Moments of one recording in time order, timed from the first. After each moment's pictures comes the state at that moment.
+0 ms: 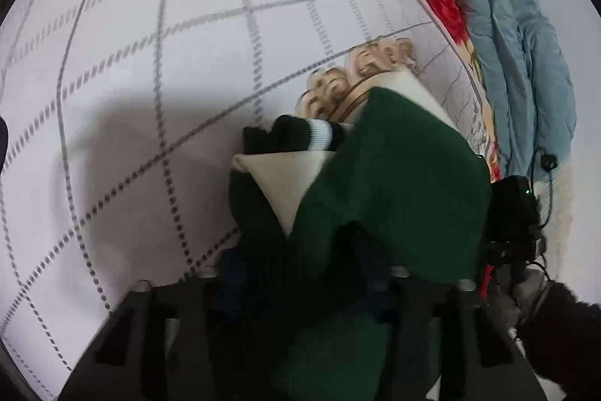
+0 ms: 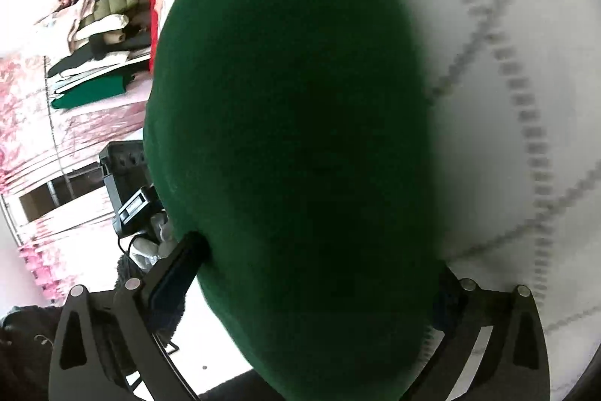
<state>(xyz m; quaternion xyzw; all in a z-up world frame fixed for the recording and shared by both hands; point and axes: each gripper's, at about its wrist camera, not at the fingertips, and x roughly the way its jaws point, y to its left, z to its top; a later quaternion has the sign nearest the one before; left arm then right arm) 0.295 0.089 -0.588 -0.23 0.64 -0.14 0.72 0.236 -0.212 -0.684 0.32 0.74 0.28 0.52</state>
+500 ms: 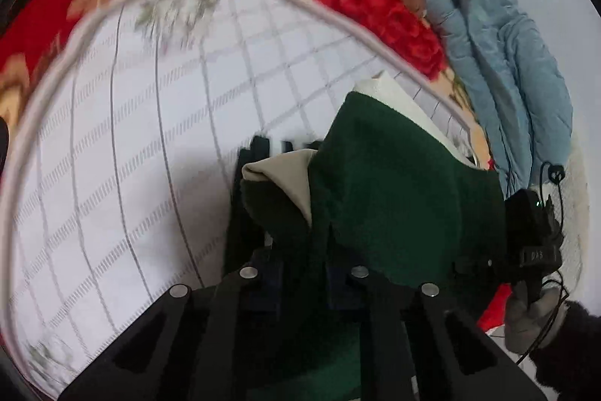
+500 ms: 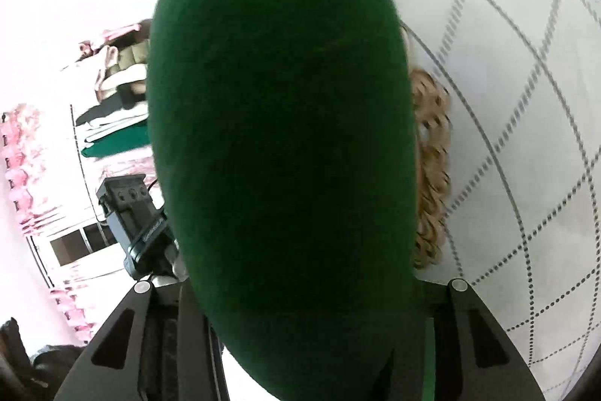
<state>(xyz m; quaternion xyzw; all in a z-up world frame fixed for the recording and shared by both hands) 0.359 0.075 -0.481 -0.17 0.59 -0.14 0.78 0.250 -0.195 -0.596 0.43 0.67 0.25 0.55</state>
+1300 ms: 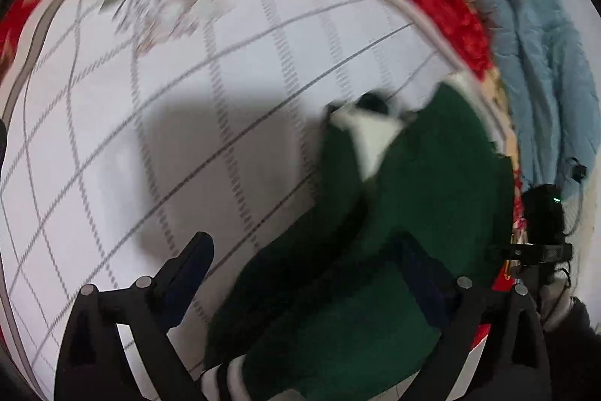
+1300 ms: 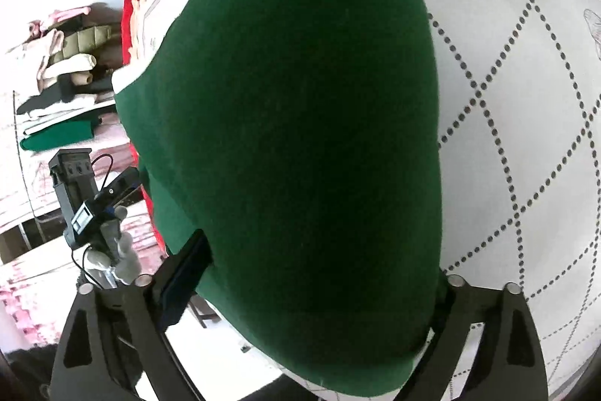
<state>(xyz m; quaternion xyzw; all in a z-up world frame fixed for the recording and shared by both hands) 0.428 0.104 -0.577 -0.18 0.68 -0.11 0.70 0.337 -0.214 -0.637 0.29 0.74 0.18 0.58</state>
